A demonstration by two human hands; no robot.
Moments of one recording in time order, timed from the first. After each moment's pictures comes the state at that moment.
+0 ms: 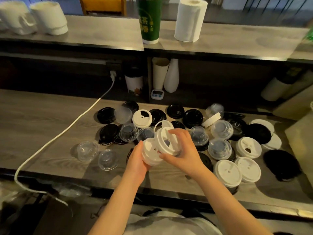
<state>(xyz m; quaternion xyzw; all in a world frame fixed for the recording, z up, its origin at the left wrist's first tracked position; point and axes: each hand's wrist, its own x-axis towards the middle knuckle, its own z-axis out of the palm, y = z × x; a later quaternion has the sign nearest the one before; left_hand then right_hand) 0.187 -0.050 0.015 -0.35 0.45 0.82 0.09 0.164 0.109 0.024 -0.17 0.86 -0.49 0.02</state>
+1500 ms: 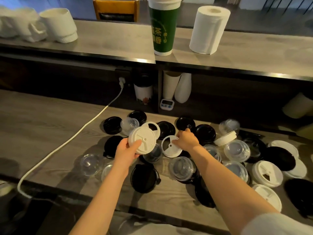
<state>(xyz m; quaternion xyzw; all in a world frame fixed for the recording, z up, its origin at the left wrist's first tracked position) 0.118 -0.110 0.030 -0.32 0.64 0.69 0.01 -0.002 0.077 -0.022 -0.05 0.96 -0.14 0.25</state>
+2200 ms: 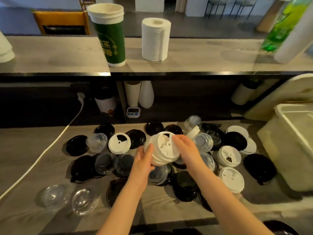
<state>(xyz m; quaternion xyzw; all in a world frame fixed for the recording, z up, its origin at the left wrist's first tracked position) 0.113 0.004 0.055 -0.20 0.60 0.76 0.15 0.092 0.141 0.059 0.16 0.72 -0.67 0.07</state>
